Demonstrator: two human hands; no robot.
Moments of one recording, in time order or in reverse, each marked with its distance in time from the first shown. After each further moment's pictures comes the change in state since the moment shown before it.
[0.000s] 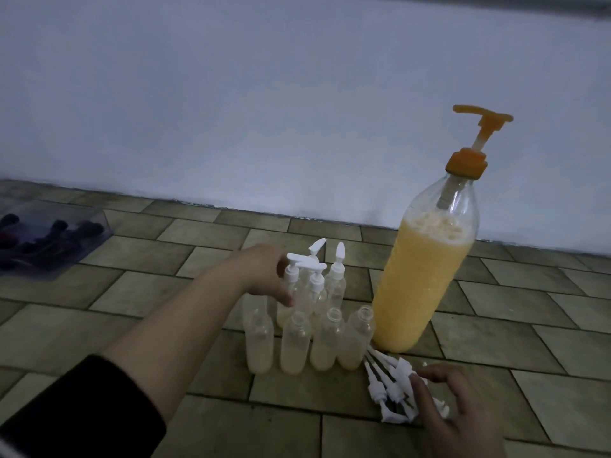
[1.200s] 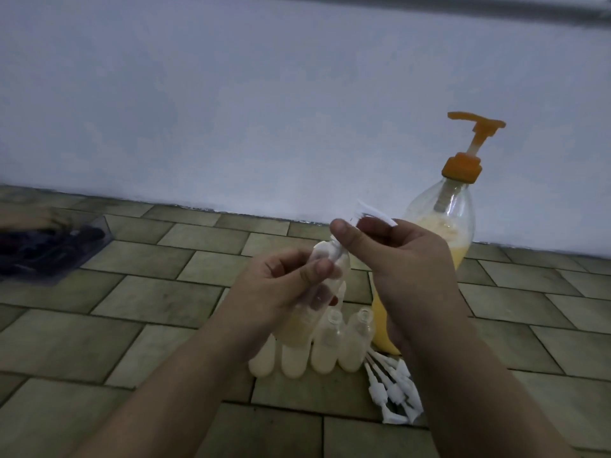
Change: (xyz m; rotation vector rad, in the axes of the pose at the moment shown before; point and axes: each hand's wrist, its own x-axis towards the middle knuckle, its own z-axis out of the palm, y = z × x) left_hand -0.099 0.052 0.004 -1.386 0.200 0.290; right_hand 0.131 -0.172 0.013 0.707 -0.176 0.553
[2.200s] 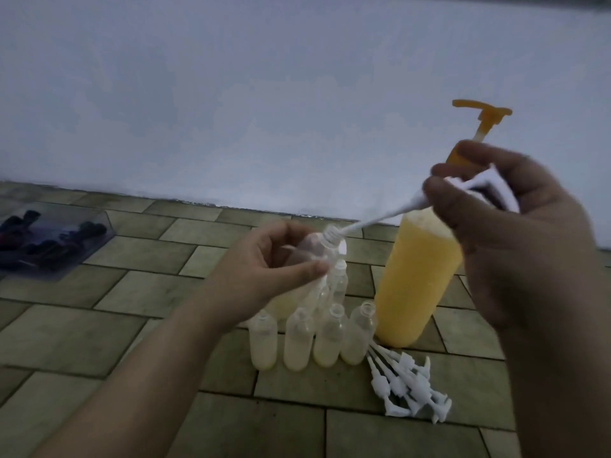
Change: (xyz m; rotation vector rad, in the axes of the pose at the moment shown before) left_hand 0.009 0.009 -0.023 0.242 -0.054 0.101; right_hand 0.005 -0.034 -0.048 0.099 -0.013 -0.280
